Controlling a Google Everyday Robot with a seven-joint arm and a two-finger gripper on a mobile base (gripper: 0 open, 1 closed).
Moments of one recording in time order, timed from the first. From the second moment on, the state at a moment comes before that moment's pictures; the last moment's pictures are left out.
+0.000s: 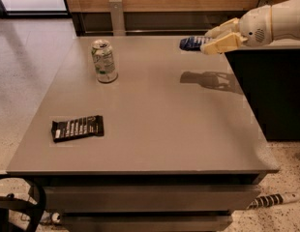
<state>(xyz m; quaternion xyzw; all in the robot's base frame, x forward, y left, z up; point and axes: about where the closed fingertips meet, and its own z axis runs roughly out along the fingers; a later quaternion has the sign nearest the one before) 0.686 -0.188 0.940 -0.49 0.69 0.24 0.47</state>
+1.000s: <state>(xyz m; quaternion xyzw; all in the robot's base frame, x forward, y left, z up) 0.567 -0.133 0.956 -0.54 0.66 0.24 0.46</state>
